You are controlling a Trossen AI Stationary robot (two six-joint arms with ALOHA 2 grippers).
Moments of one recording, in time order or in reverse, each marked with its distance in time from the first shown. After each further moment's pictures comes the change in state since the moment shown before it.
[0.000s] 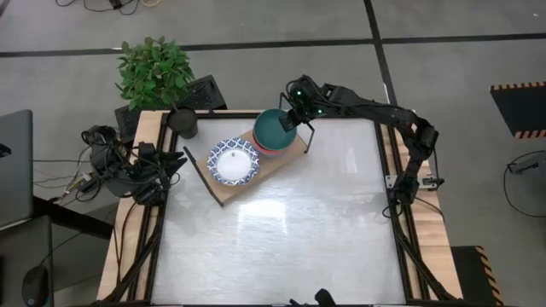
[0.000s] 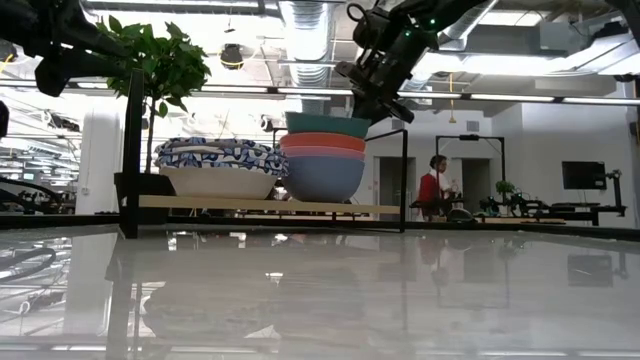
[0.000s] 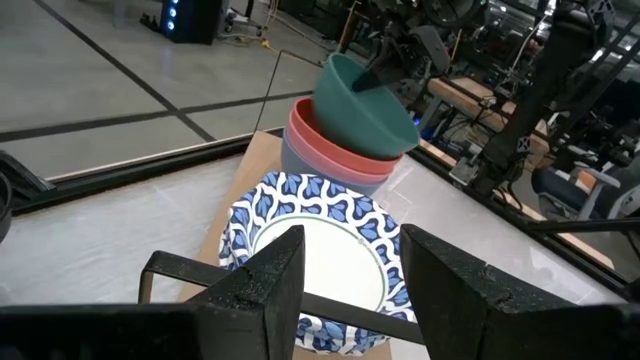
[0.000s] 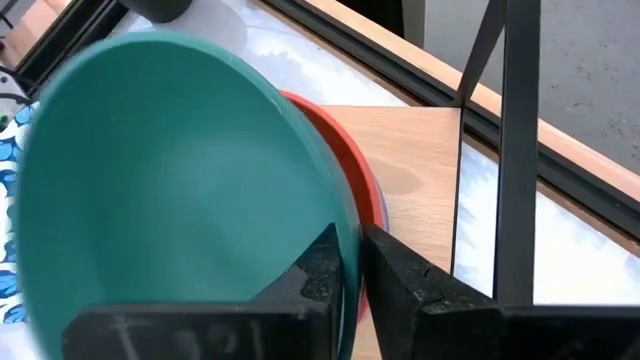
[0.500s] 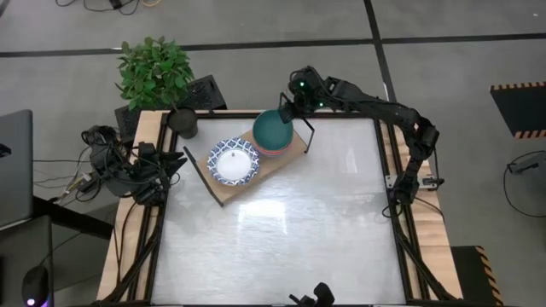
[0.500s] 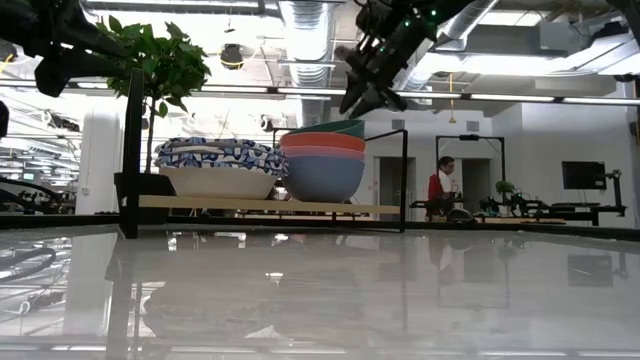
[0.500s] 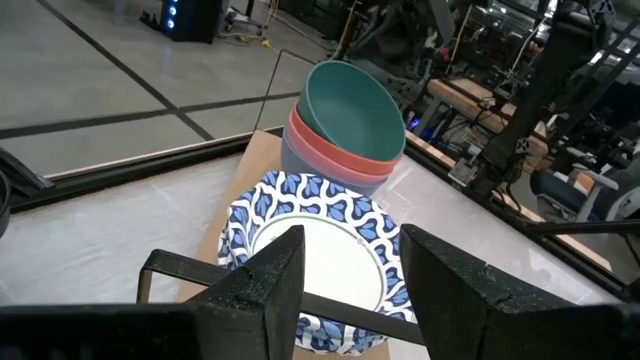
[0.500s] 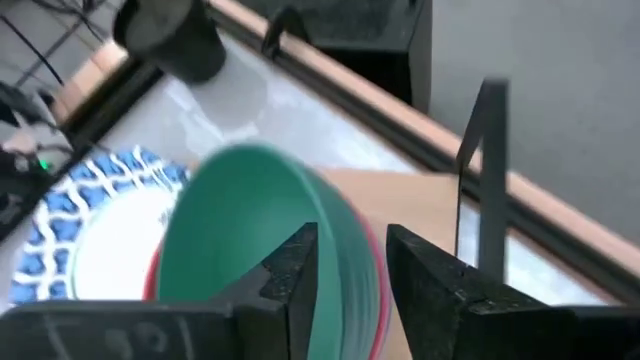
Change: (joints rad) left arm 0.000 0.000 0.000 0.001 0.000 -0.007; right arm -0.019 -0.003 0.066 0.042 -0.003 -0.025
